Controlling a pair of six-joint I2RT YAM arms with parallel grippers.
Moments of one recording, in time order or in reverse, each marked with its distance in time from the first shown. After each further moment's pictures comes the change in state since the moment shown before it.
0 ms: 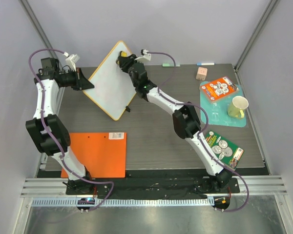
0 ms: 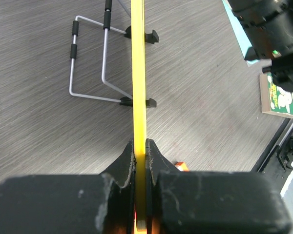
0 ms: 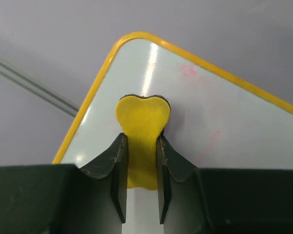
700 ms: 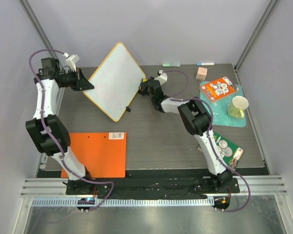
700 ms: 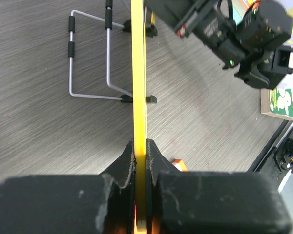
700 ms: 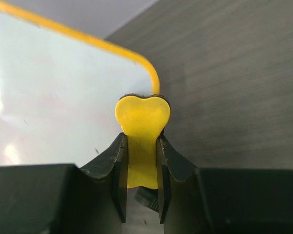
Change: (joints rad) left arm 0.000 -0.002 0.001 -0.022 -0.035 -0.021; right arm -0.126 -0.125 -0.617 0.103 -0.049 0.048
